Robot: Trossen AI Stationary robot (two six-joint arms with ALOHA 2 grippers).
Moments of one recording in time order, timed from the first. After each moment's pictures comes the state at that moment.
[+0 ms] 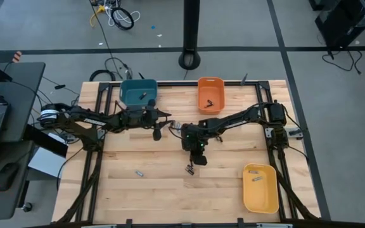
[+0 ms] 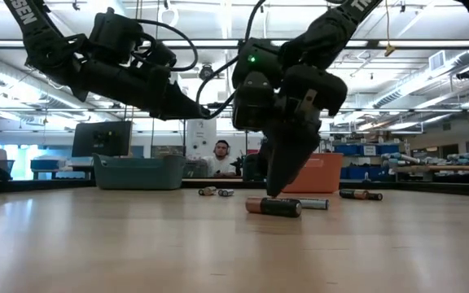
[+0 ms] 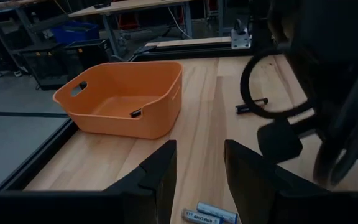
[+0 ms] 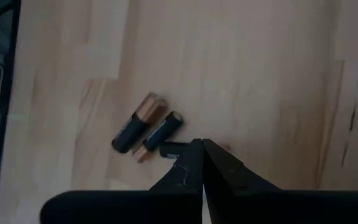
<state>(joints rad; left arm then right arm) 0.24 1.40 0.43 0.75 -0.01 0.13 -0.04 2.00 1.21 -0.37 -0.56 0.05</state>
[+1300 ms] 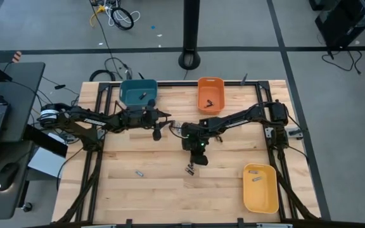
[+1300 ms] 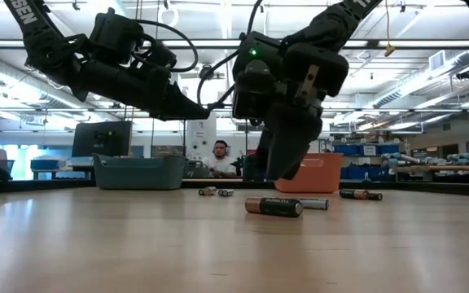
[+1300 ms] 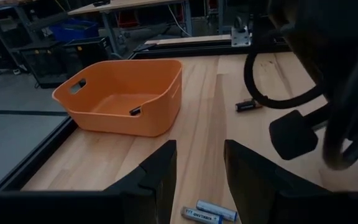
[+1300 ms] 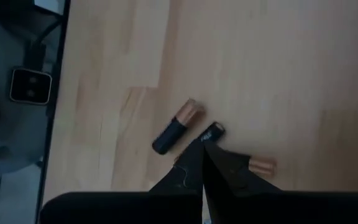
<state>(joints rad) 0.24 1.40 0.43 0.75 -0.01 0.13 -0.04 1.98 1.20 -0.35 -0.66 0.10</state>
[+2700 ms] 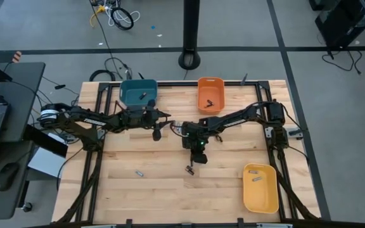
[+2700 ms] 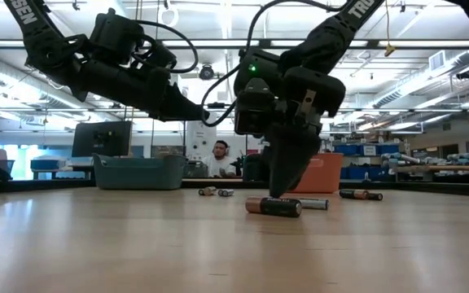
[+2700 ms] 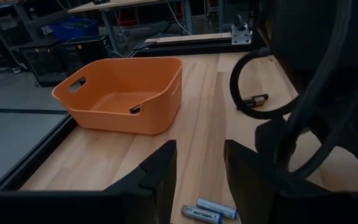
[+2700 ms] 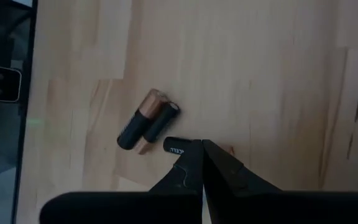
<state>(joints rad) 0.24 1.40 0.43 0.74 -0.01 0.13 -0.06 2.02 1.19 -0.34 -0.63 0.07</state>
